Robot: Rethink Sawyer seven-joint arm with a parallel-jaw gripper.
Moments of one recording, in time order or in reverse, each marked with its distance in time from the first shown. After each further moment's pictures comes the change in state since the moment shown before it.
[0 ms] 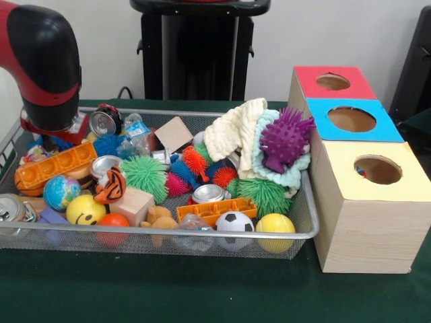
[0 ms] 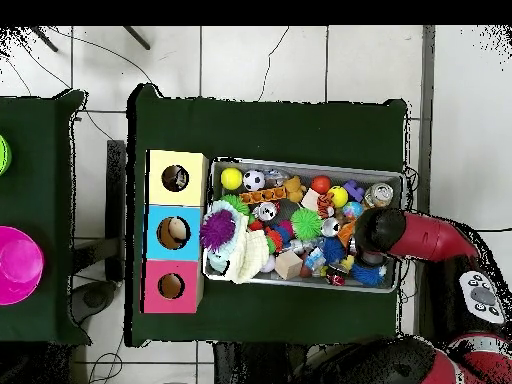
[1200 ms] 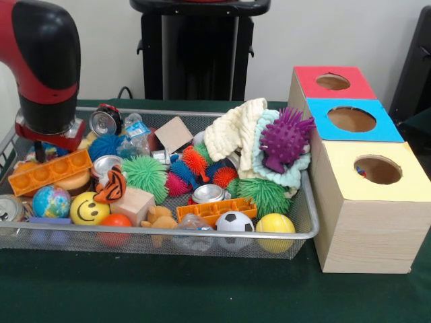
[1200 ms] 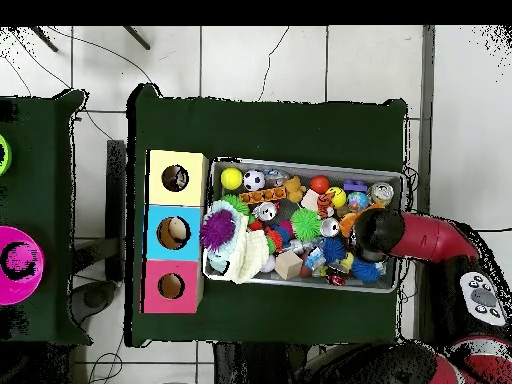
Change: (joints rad) arm 0.002 -0.024 0.008 0.019 -0.015 -0.129 0.000
